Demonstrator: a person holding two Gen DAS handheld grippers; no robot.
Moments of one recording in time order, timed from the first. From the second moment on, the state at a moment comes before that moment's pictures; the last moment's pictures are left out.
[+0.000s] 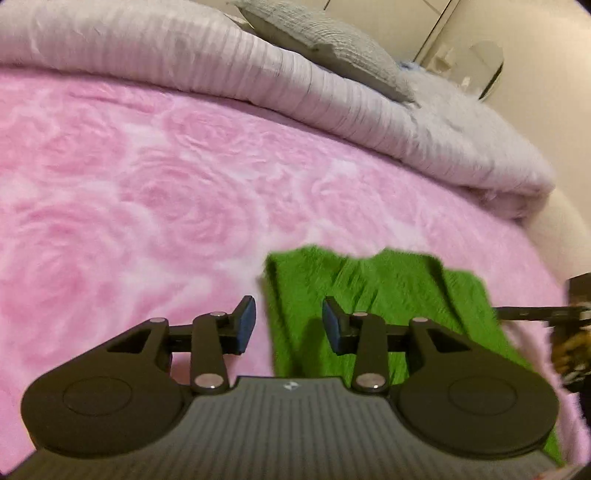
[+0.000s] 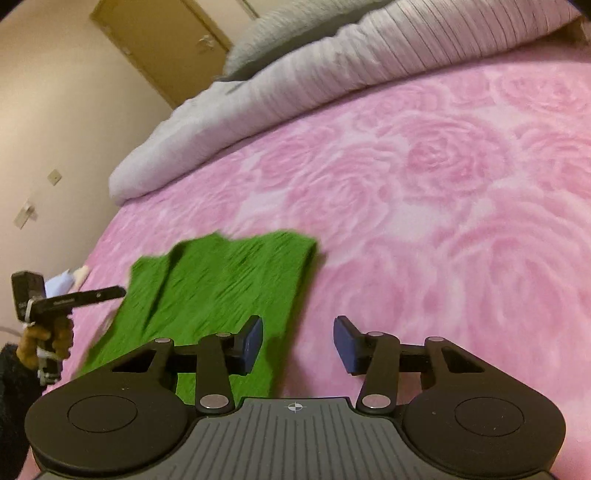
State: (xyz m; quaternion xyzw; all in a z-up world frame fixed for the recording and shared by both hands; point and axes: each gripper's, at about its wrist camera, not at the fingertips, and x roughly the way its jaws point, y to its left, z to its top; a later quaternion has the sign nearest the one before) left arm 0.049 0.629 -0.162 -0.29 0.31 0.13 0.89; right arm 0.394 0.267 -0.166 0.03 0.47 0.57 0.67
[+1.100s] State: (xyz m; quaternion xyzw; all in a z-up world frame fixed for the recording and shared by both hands) left arm -0.227 0.372 -0.108 -0.26 0.33 0.11 0.90; right arm 0.097 0.025 -0.101 -0.09 0.45 0.55 0.70
